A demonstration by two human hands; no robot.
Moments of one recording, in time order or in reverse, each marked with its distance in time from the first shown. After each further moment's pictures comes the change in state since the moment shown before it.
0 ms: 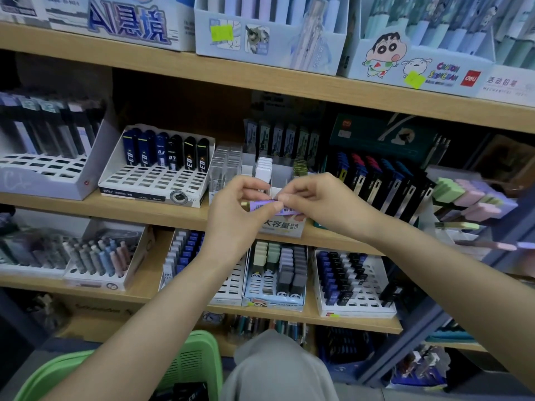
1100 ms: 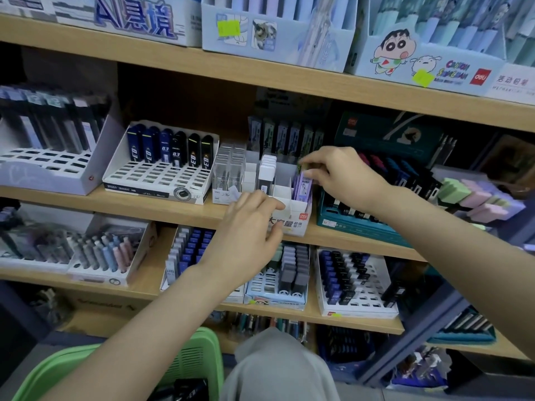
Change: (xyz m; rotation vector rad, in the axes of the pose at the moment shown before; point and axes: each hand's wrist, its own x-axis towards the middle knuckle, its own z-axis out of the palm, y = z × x) left_hand -0.004 -0.024 -0.001 0.817 -0.205 0.418; right_hand 0.032 0.019 -0.029 -0.561 0.178 -0.069
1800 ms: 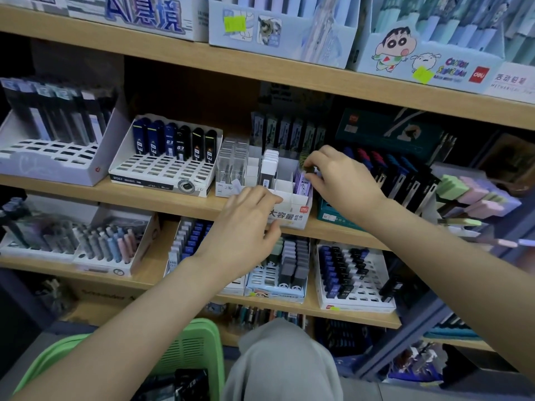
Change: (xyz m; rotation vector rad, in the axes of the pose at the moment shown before) left_hand -0.008 -0.003 -0.005 0.096 0.009 0.091; right_hand -0.012 0.000 0.017 -0.328 0.107 -0.063
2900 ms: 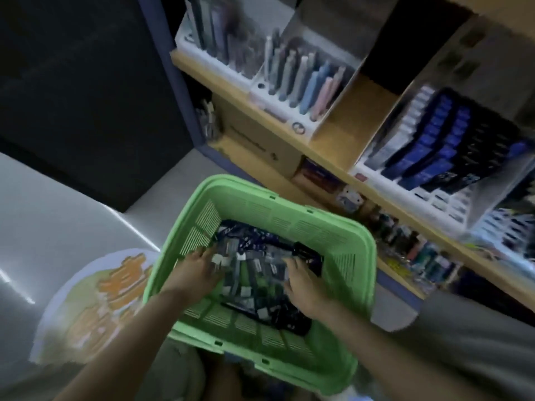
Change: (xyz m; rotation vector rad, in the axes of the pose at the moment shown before) left_hand -0.399 -0.228 0.108 -0.126 -0.688 -1.193; right_hand -0.194 -0.303 0.344 0.581 -1.089 -0.183
